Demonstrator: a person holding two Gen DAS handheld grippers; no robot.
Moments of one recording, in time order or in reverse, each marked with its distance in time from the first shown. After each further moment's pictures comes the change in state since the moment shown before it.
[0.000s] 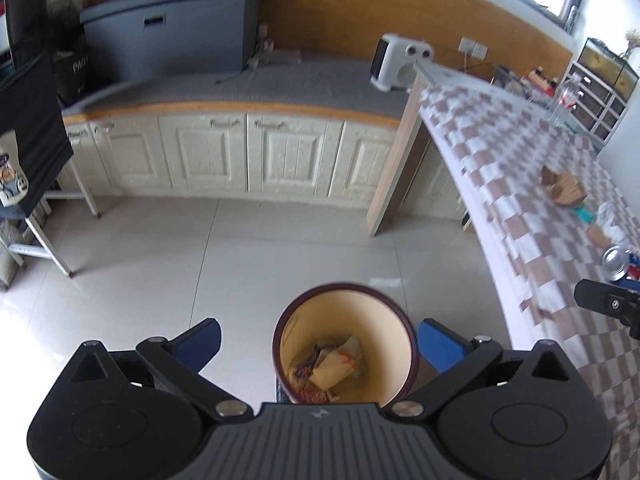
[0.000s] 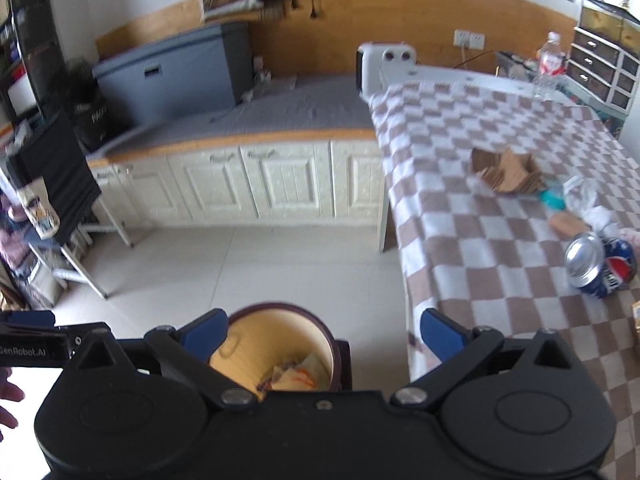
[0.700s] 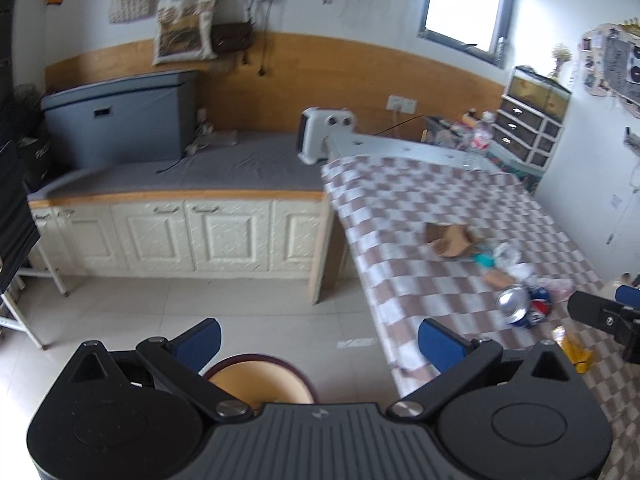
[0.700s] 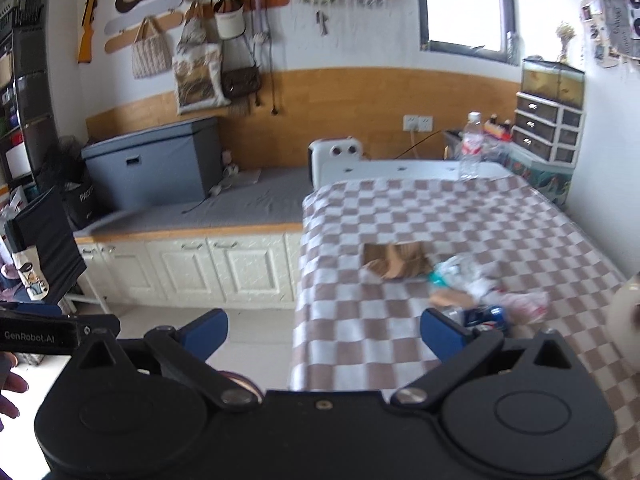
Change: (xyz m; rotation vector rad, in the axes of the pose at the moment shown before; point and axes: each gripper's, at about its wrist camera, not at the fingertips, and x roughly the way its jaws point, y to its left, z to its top) left arm -0.074 -0.161 0.007 0.101 -0.211 -0.085; right arm -0.131 -0.116 -0.002 0.023 -0.268 -0.060
